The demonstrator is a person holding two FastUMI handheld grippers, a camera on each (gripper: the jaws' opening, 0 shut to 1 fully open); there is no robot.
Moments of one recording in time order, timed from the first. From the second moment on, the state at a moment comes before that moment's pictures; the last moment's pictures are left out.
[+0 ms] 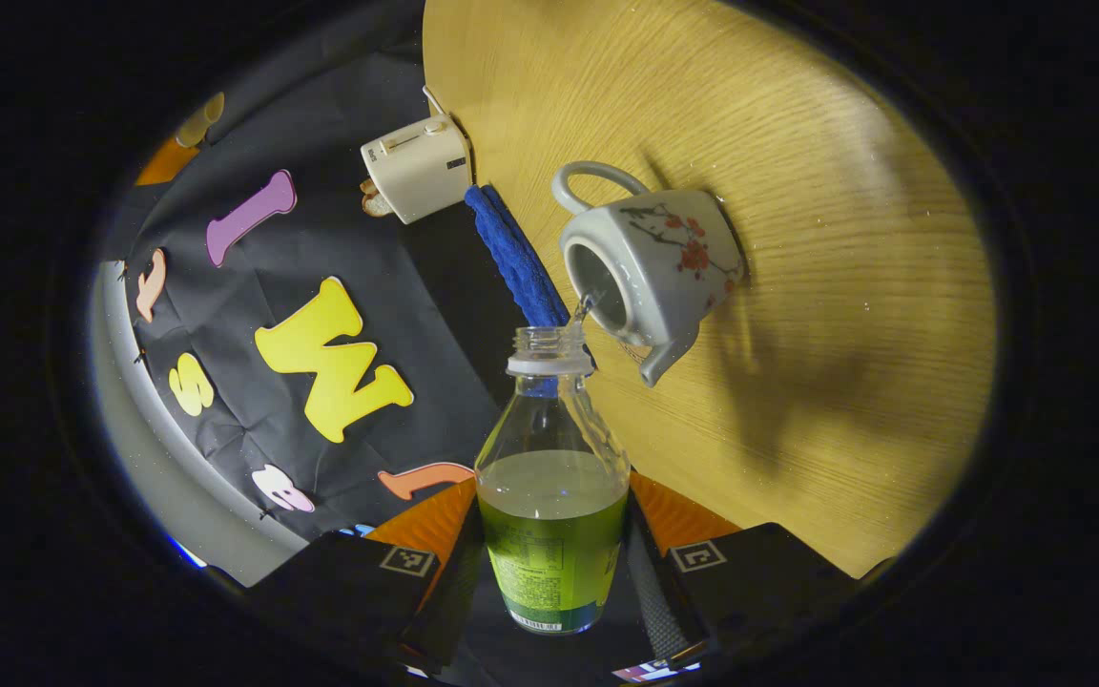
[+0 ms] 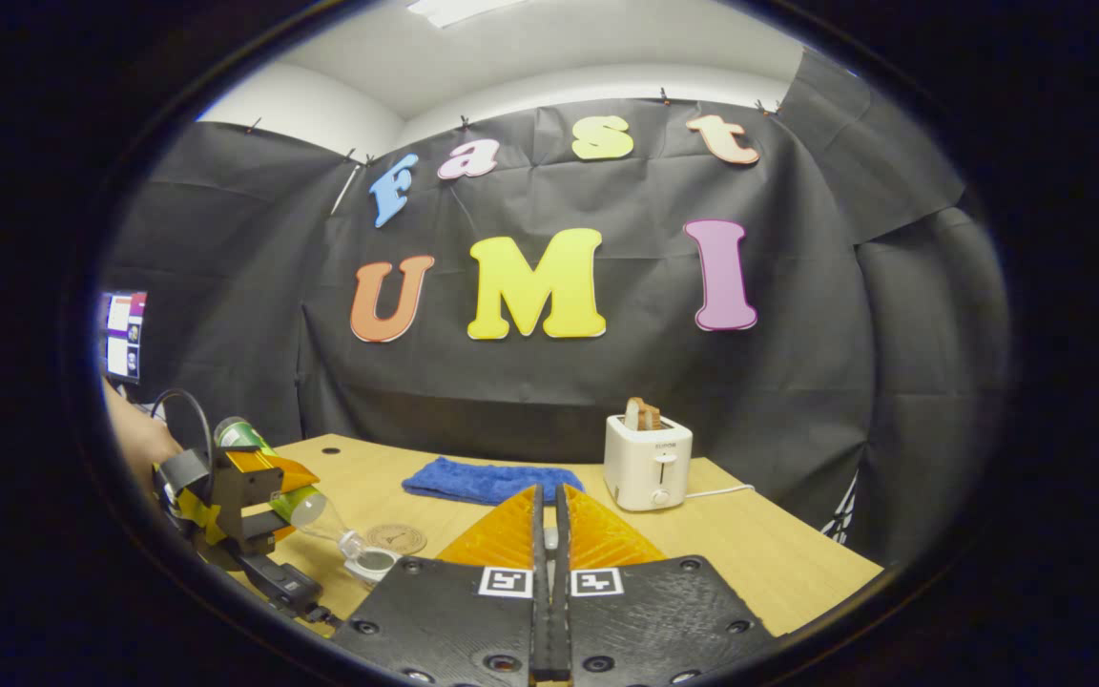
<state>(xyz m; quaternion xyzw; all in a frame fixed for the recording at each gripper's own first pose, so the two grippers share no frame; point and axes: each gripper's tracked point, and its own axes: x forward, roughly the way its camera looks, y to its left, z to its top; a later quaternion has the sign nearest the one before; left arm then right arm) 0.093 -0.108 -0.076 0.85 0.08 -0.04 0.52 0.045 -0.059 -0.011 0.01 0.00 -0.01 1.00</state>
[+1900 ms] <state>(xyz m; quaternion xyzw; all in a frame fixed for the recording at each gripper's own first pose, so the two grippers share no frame) 0.091 -0.113 -0.051 0.88 0.08 -0.04 0.46 0.053 -0.090 -0.022 0.04 0.02 -0.02 1.00</state>
